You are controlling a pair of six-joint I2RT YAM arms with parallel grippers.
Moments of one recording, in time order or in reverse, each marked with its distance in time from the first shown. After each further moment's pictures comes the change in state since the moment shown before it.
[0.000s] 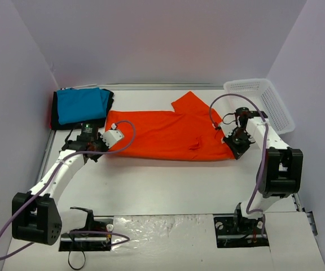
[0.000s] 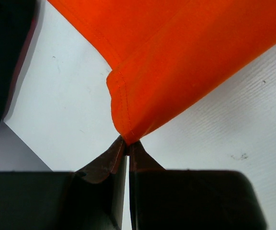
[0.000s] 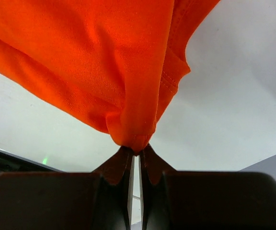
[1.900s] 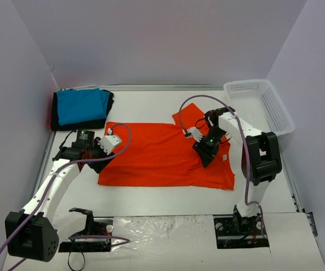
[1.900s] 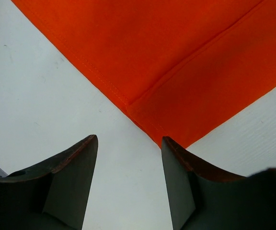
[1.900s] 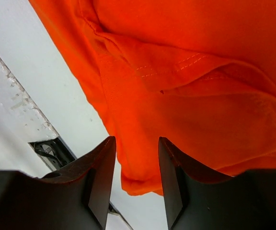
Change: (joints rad) left arm 0.006 -0.150 -0.028 -0.158 0.142 -0.113; right arm 0.280 0.200 0.141 -0.159 -0.381 -0.109
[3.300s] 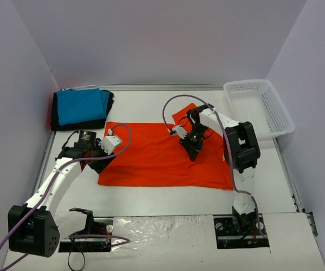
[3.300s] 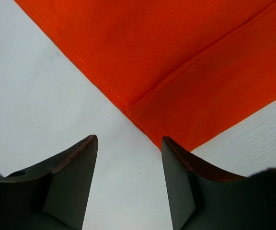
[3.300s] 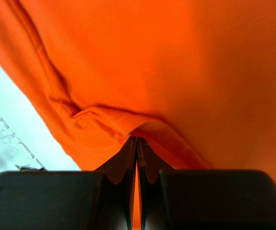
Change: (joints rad) left arm 0.000 0.046 -0.031 0.051 -0.033 -0.029; right arm 0.118 0.270 0.218 0.045 -0.002 0.062
